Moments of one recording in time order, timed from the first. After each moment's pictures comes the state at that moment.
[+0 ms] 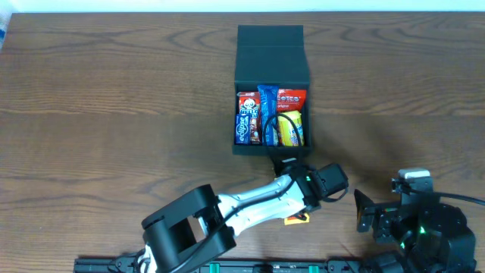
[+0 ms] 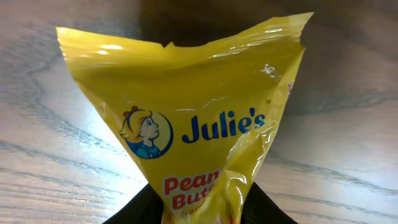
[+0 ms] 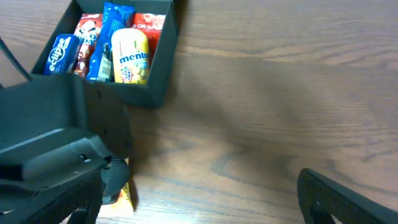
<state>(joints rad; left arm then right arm) -1.14 1.93 1.25 -0.76 -0.03 -1.37 0.30 0.39 0.82 -1.12 0.09 0.18</state>
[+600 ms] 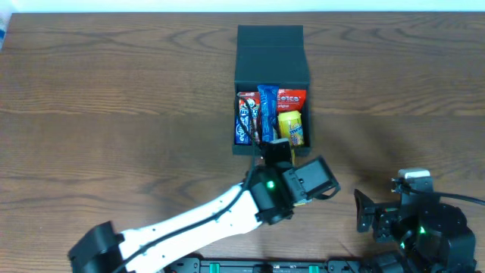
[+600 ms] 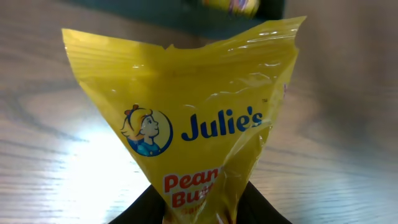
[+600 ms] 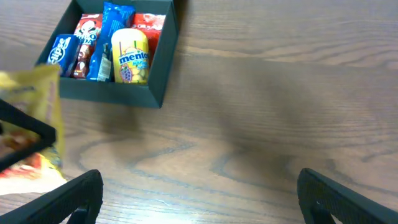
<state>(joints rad) -1.13 1.54 1.25 -0.90 -0.22 -1.26 0.30 0.39 0.82 -1.12 0.09 0.18</state>
